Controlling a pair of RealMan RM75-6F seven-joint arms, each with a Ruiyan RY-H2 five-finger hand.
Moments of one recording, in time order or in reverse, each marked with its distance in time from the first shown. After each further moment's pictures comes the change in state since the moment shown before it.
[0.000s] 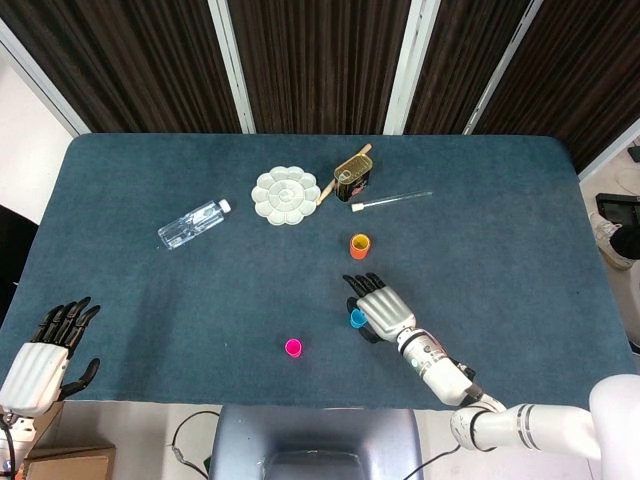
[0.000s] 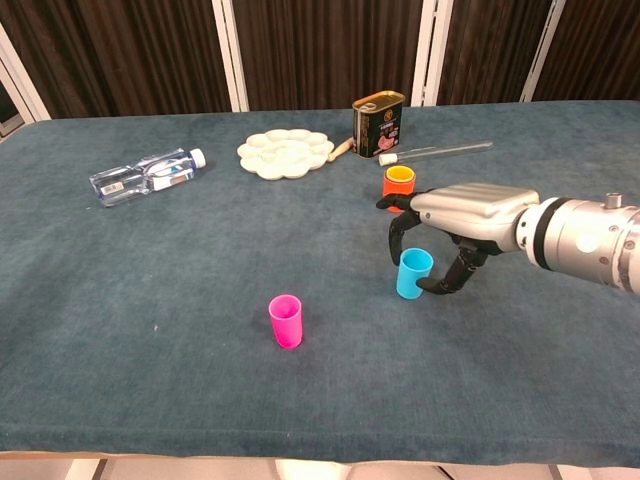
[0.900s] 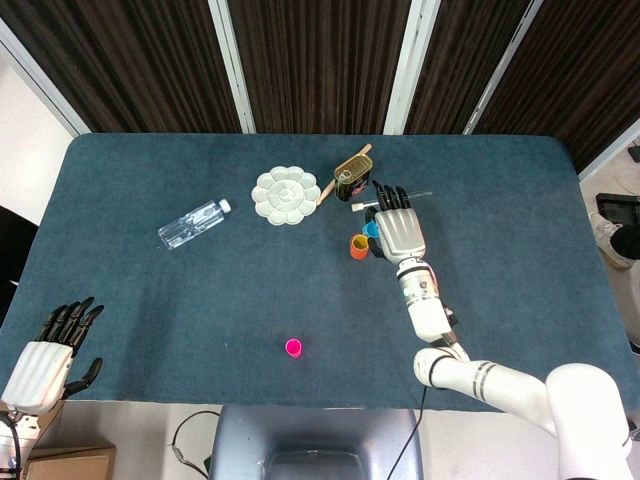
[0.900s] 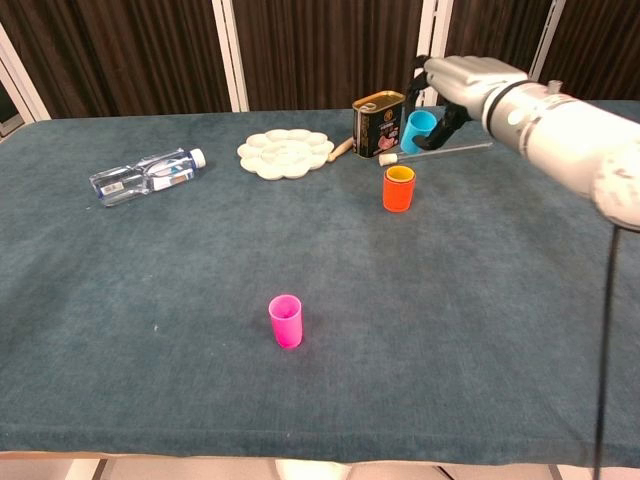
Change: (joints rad) left arm -0.008 -0.008 -0.005 -0.001 -0.018 -0.024 0.024; right arm 0.132 -0.190 0.287 0.426 0.165 0.098 -0.042
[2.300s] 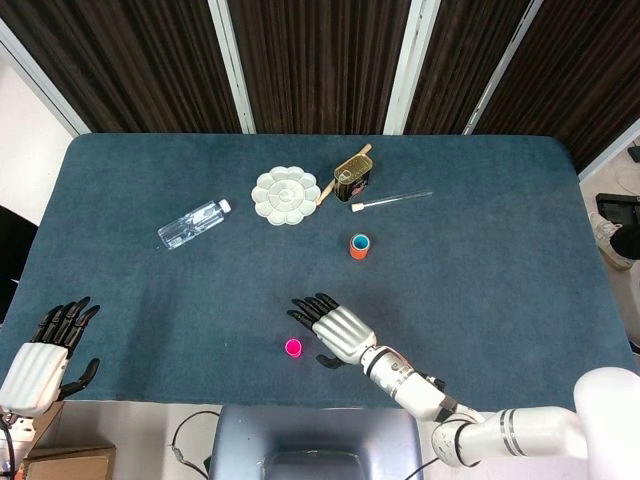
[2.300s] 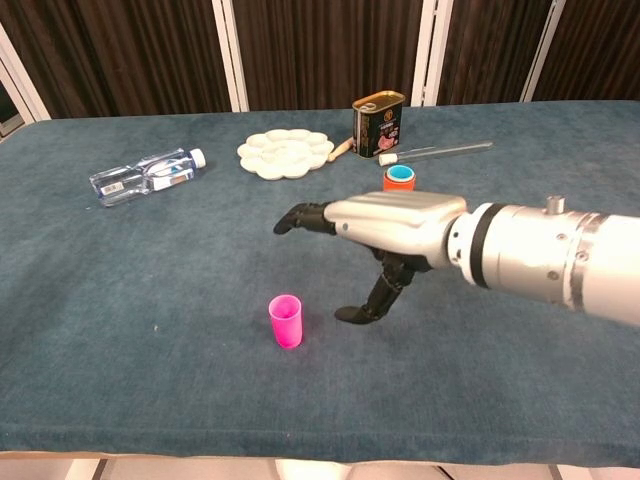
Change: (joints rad) left arm 0.008 0.012 0.004 -0.001 0.016 0.025 -0.027; right arm -0.074 0.141 -0.257 -0.560 -0.229 -0.128 0.041
